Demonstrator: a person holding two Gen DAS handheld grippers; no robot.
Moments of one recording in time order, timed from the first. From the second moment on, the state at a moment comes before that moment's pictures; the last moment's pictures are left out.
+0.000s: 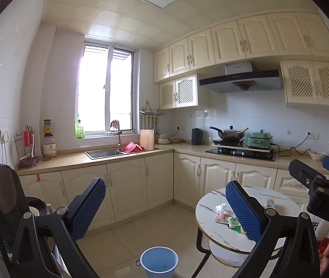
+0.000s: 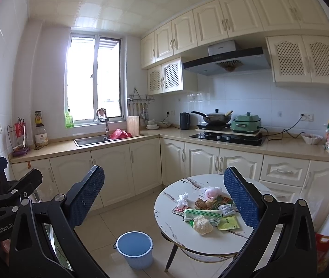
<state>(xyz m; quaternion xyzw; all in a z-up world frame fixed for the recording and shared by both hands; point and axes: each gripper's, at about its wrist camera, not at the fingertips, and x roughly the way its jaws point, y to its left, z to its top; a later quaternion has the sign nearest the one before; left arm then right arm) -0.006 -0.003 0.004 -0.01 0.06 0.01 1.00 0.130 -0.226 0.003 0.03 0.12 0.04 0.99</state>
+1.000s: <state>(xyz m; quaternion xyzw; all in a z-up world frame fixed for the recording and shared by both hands) -0.006 -0.003 0.001 0.00 0.06 0.01 1.00 0.129 -0.227 0.002 0.04 0.12 0.04 0.99</state>
